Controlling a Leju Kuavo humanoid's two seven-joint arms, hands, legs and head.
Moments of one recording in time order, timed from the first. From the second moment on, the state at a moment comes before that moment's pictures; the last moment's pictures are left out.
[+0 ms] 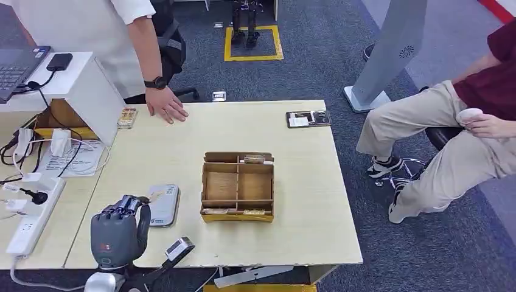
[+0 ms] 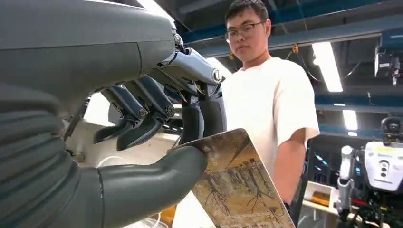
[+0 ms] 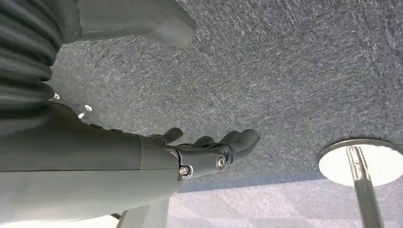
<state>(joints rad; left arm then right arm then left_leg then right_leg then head) 0.16 -0.29 0.07 -1.66 -1.53 0.70 -0.33 -0.14 0.30 -1.56 -0.50 1.25 -0.69 -0.39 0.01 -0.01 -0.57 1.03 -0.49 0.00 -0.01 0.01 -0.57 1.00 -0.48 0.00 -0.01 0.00</state>
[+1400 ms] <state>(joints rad) 0.17 -0.10 -0.04 -1.60 -1.55 0.70 0.14 -0.14 0.30 -1.56 -0.51 1.21 -0.69 -0.37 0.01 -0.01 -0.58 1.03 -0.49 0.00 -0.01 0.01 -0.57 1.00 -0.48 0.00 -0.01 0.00</state>
